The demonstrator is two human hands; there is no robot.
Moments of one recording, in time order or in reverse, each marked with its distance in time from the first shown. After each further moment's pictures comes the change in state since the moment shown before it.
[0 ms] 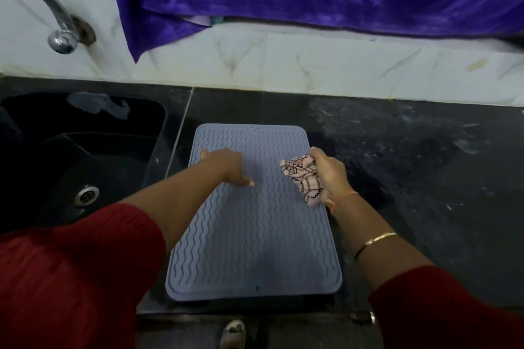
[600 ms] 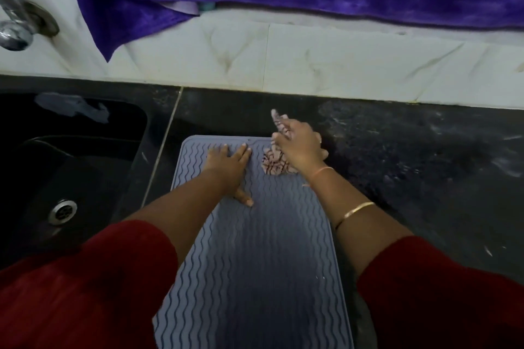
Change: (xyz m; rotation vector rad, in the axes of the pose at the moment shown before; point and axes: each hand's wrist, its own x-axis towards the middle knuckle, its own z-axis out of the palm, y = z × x) left_hand 0.093 0.000 -0.005 0.221 0.019 0.128; right_hand 0.101 -0.052 0.079 -0.666 -0.089 -0.531
